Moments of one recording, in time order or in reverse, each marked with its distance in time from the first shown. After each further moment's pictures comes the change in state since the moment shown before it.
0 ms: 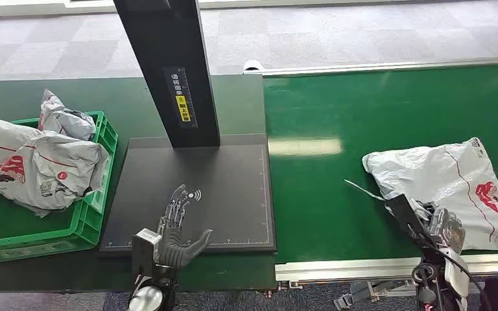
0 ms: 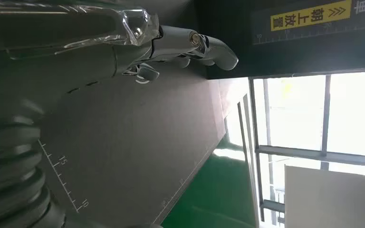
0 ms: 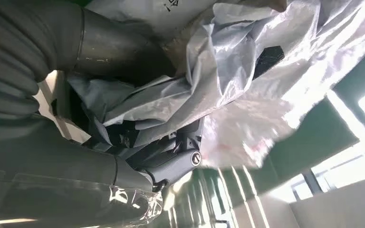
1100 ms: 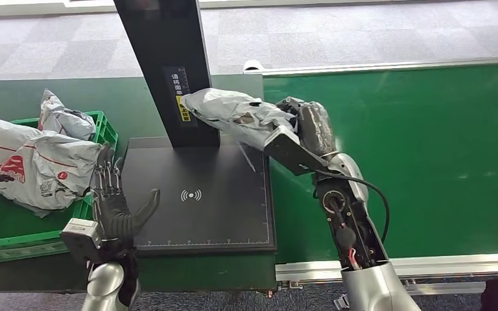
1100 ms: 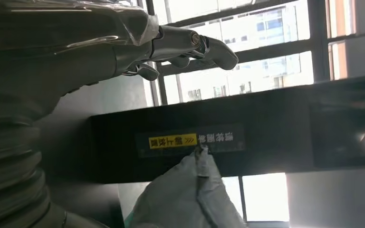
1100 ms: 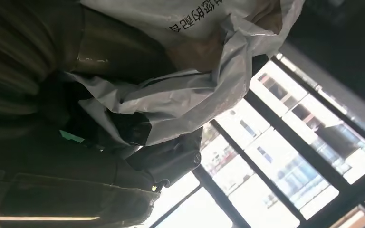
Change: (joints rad) left arm -0.019 0.018 0.142 -0.354 -0.046 0.107 -0.033; right arm -0.263 0.261 0.673 -0.252 -0.309 0.293 -0.114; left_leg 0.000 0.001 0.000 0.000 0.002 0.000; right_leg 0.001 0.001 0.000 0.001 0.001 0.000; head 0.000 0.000
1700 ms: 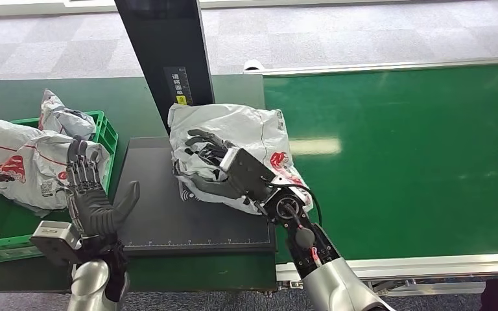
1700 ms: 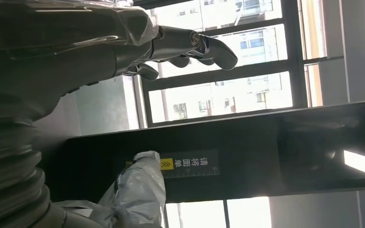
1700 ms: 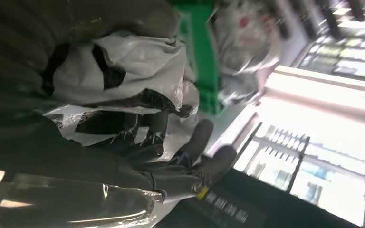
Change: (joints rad) left arm -0.004 0.002 0.044 -0.083 0.005 -0.015 0.000; right arm -0.044 0.137 0.098 0.311 -0.443 0.414 -0.161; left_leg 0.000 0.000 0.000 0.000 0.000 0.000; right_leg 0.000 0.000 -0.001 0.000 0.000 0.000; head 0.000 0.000
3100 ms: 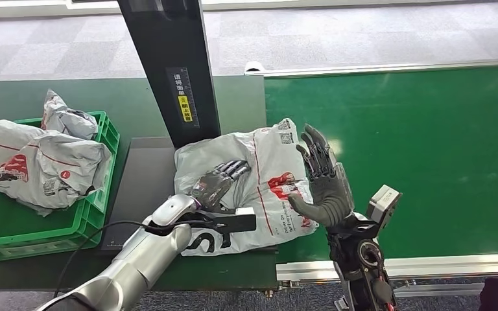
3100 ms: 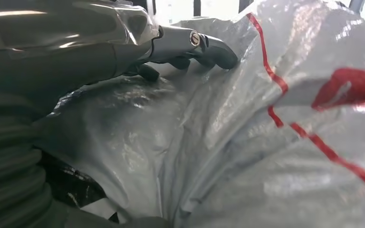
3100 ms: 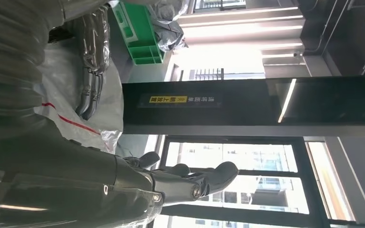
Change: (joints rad) left arm -0.545 0.071 -0.465 0.940 -1.031 -0.040 0.387; right arm 0.380 -0.196 -0.220 -0.485 -0.397 0.055 -0.078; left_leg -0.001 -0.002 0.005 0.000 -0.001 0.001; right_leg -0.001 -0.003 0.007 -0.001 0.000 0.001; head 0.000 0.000
